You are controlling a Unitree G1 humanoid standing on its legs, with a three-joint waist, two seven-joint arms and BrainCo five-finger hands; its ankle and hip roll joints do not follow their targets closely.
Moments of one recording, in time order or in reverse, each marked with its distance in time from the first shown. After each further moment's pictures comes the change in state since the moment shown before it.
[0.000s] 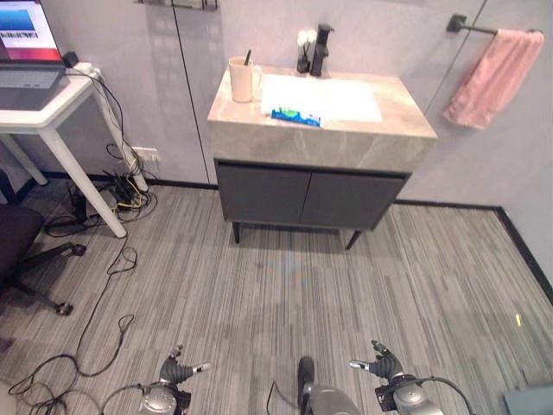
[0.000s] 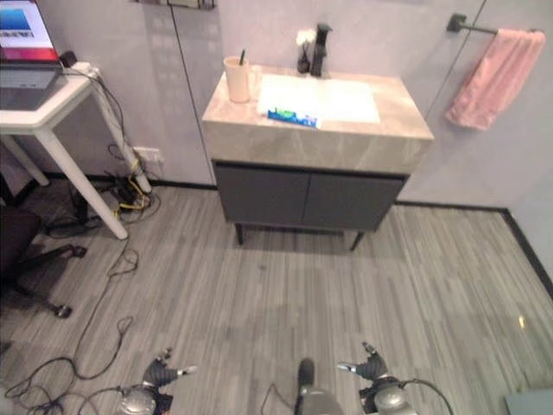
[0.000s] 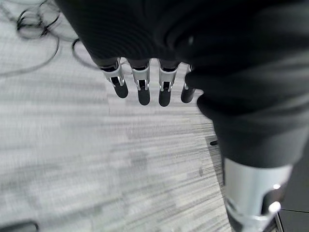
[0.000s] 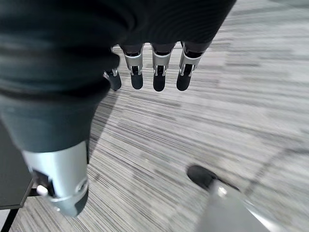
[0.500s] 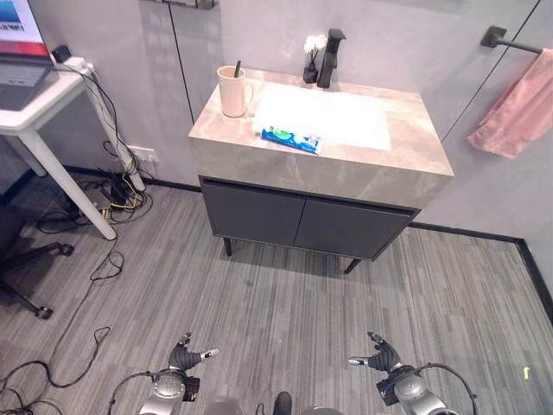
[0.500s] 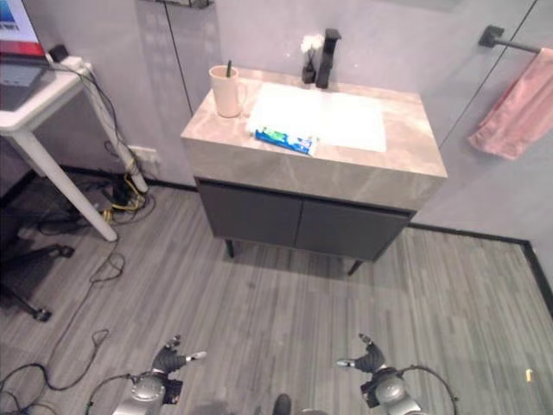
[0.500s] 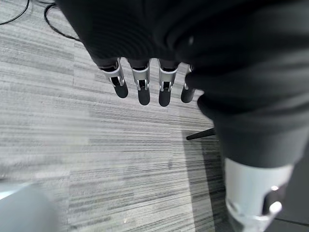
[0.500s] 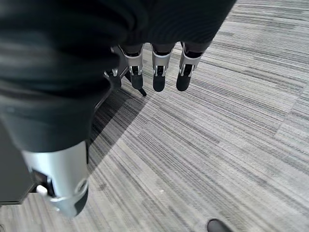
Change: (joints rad) left arm -0.122 0.002 -0.010 0.027 -0.058 -0.018 0.005; right arm -0.012 -0.029 0.067 -0.014 -0.087 -0.002 -0.016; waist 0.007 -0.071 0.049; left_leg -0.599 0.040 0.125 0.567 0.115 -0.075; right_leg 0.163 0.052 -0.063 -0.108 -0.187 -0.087
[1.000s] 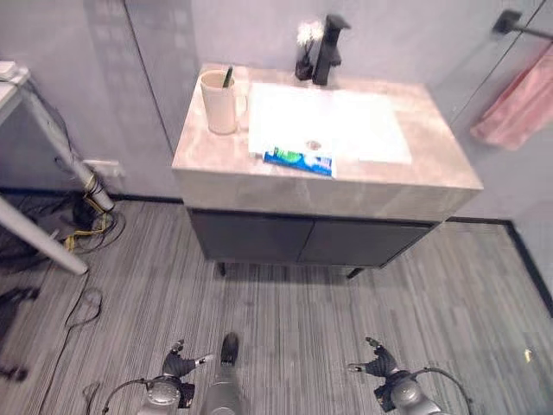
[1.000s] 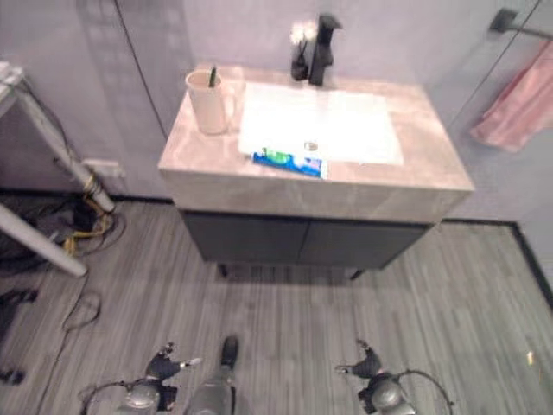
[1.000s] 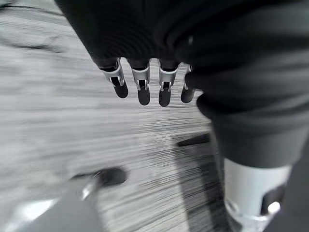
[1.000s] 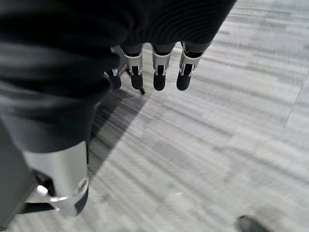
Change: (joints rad) left arm 0.034 0.054 -0.014 -0.008 0.001 -0.011 0.014; right arm 0.030 0.039 0.010 0.014 -0.031 -0.008 -0.024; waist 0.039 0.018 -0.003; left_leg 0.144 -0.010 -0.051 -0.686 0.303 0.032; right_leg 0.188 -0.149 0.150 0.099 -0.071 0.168
